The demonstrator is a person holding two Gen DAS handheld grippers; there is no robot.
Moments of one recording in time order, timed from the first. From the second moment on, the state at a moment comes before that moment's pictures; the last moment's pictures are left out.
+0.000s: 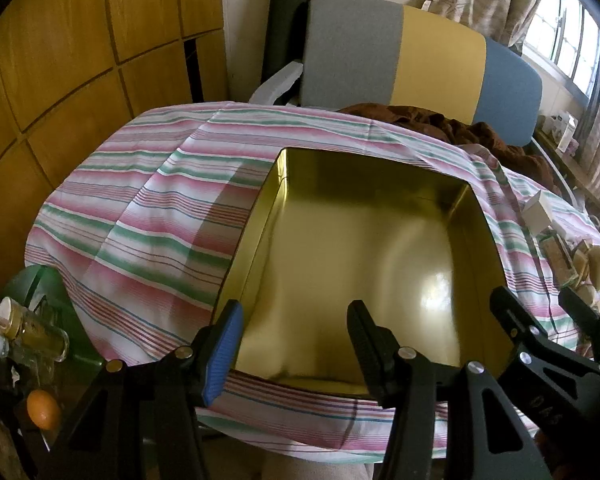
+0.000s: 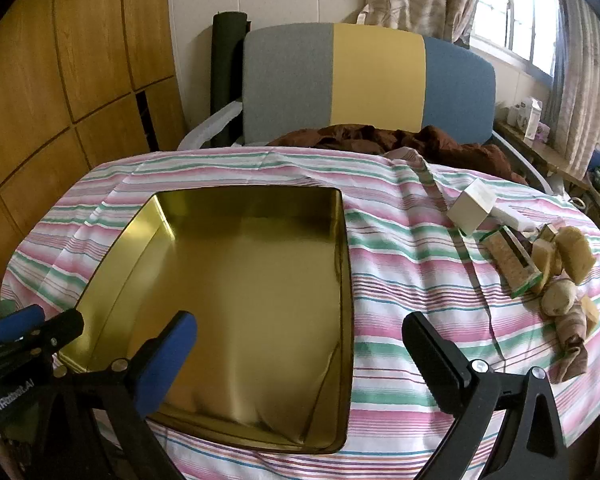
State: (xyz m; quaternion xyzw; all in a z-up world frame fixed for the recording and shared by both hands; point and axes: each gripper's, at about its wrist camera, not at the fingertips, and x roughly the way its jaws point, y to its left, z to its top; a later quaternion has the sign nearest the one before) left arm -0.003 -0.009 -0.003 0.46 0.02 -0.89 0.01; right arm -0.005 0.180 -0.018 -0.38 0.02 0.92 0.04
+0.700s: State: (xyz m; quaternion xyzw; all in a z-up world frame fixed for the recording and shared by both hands) left arm 0.004 0.000 -0.011 0.46 0.07 -0.88 -0.04; right arm 0.011 0.200 0.004 -0.33 0.03 0.94 0.02
